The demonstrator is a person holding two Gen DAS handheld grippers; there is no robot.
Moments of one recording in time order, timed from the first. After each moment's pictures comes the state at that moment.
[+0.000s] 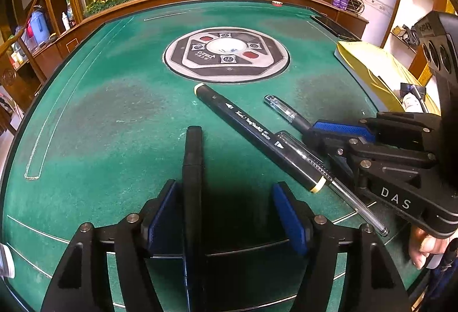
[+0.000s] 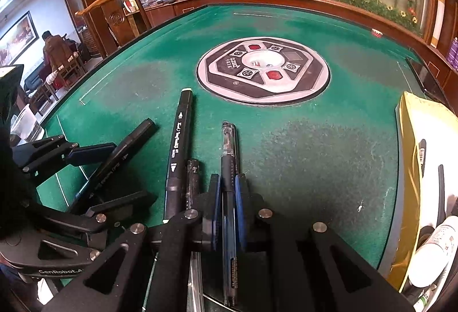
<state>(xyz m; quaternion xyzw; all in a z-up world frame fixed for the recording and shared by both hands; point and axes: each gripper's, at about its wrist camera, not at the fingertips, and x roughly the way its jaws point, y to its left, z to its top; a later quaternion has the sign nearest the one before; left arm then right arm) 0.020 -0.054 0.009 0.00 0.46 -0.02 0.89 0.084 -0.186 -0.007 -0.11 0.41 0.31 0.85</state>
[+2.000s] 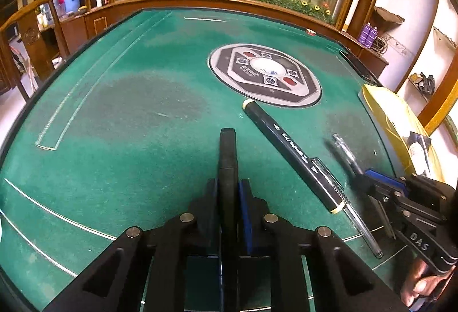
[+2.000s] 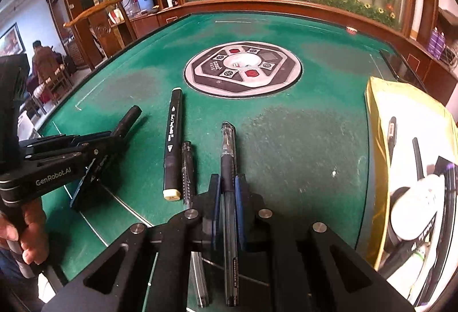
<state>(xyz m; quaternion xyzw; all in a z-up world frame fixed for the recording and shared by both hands) 0.011 -0.012 0.019 -0.09 0.43 0.03 0.90 0.057 -0.211 0.001 -0.08 0.40 0.27 0.87</state>
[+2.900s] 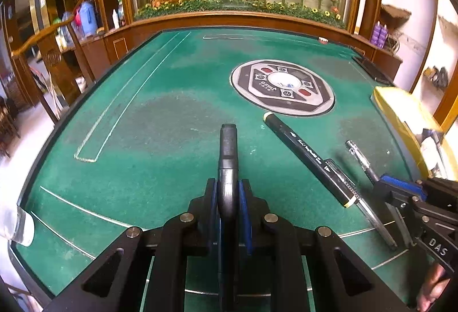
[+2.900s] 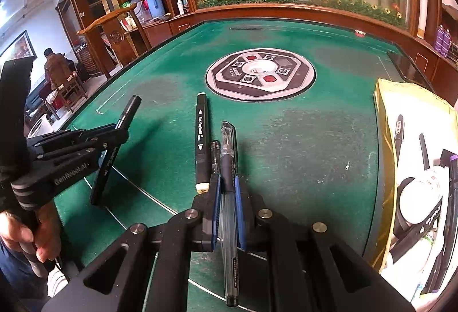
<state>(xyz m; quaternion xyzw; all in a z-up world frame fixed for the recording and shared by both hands) -0.009 -0.001 0.037 -0.06 0.40 0.07 0.91 0.038 -0.210 0.011 -0.06 0.39 0.30 0.87</state>
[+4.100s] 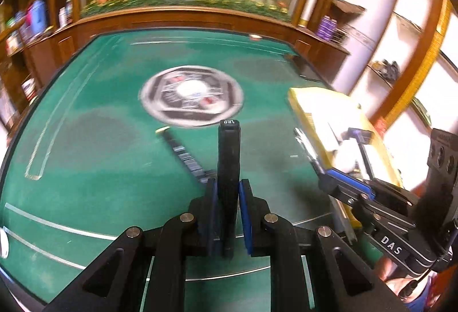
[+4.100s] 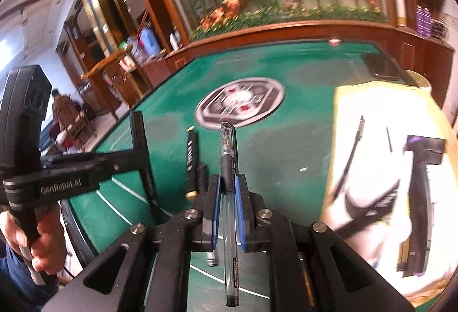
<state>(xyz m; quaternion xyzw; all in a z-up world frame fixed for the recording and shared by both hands) 0.001 -0.089 0.092 -0.07 0.42 -0.07 0.90 0.023 -0.285 0.048 0.04 0.34 0.30 0.89</state>
